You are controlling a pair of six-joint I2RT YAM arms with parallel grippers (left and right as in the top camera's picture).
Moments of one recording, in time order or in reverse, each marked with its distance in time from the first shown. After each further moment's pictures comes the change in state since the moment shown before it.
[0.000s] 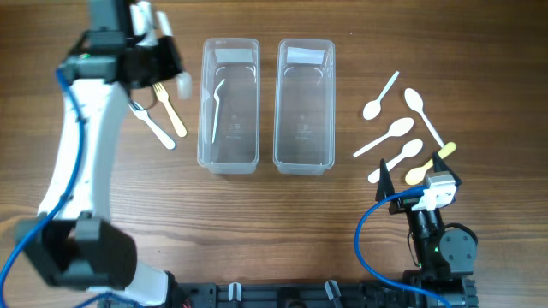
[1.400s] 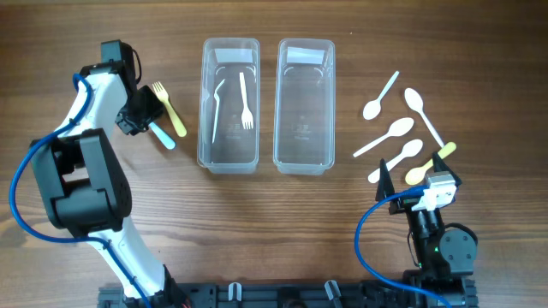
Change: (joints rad) left arm 0.190 0.326 -0.144 0.011 -0.280 -0.220; right arm 0.000 0.000 0.000 0.000 0.000 0.000
